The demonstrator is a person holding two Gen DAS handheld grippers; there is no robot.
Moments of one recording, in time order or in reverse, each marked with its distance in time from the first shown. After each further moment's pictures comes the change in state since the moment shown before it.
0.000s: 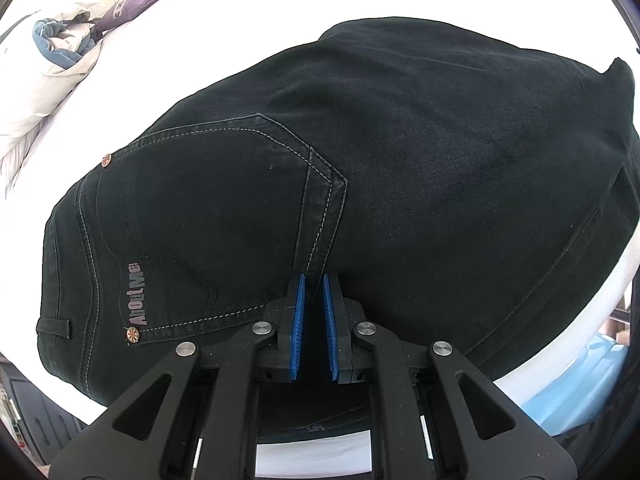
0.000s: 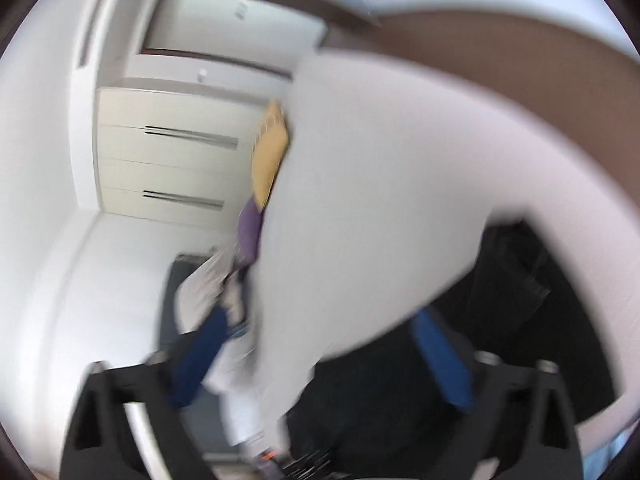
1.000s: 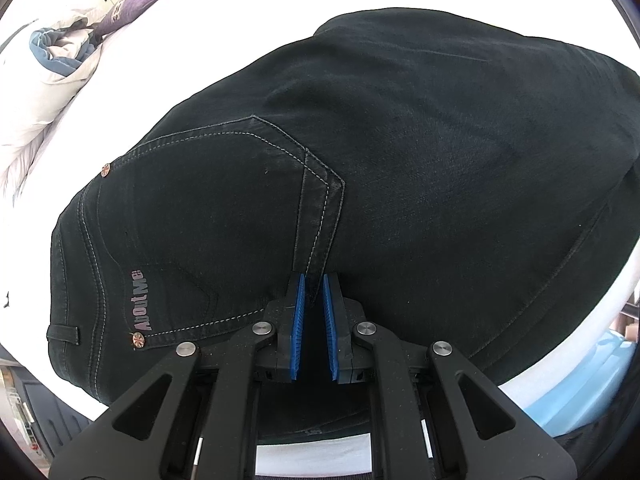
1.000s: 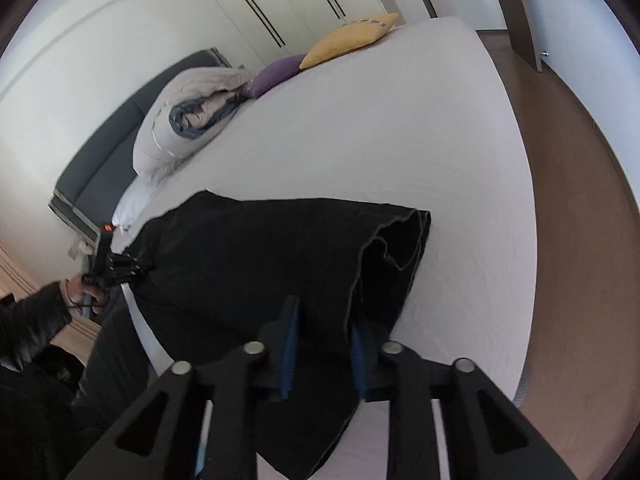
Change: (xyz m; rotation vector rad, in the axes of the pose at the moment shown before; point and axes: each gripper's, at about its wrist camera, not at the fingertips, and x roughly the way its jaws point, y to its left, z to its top) left arm 0.006 -0.021 0.012 0.025 0.034 0.048; right arm 0.012 -0.099 -0.019 -0.839 0.450 -0.051
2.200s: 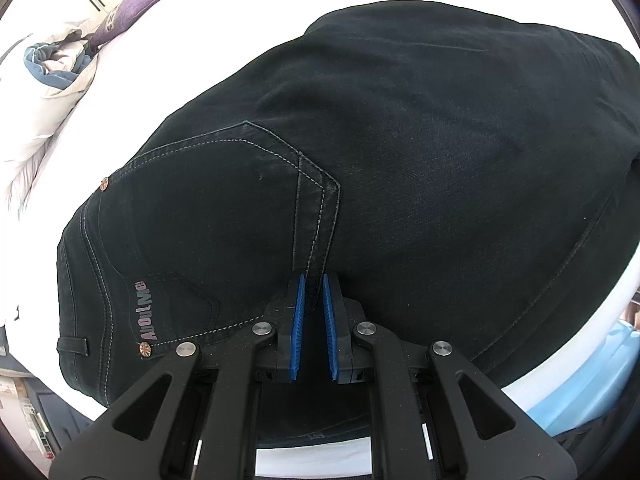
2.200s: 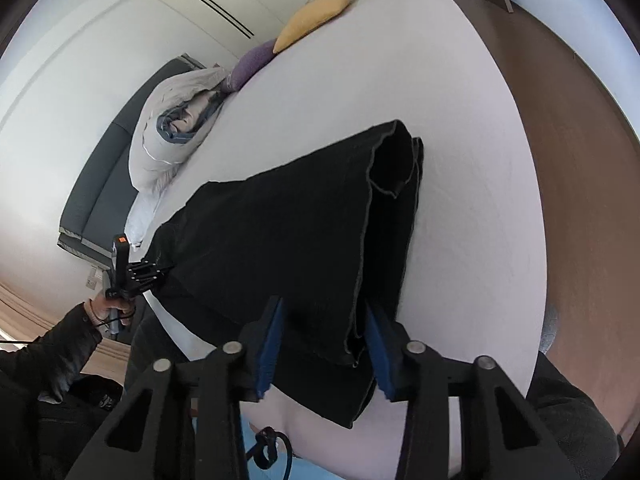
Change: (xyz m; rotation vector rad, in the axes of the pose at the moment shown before) left arm 0.001 -0.020 0.011 0.032 0.016 0.032; right arm -0.007 0.002 -0.030 0.218 0.071 0.061
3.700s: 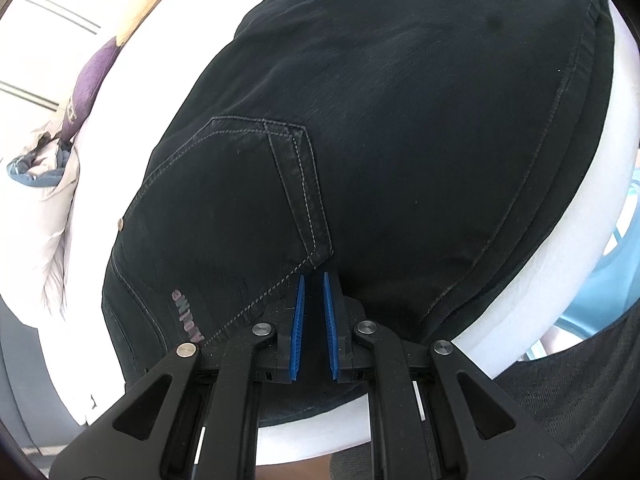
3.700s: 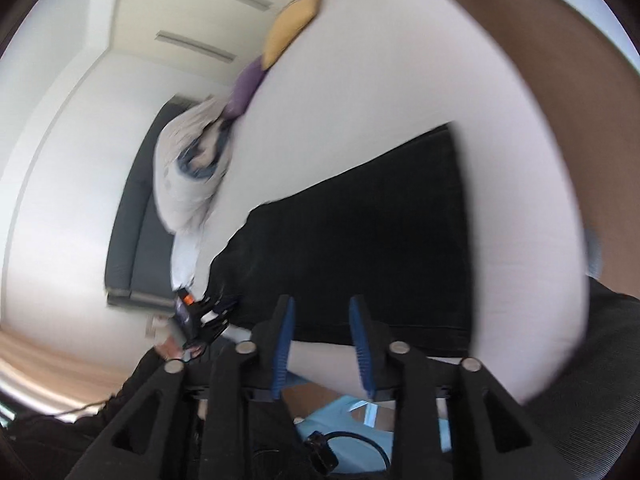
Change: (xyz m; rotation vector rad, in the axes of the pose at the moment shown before) left arm -0.009 -0.029 -0.050 0.386 0.009 0.111; right arm -0.016 0.054 0.016 0.250 0.022 0.174
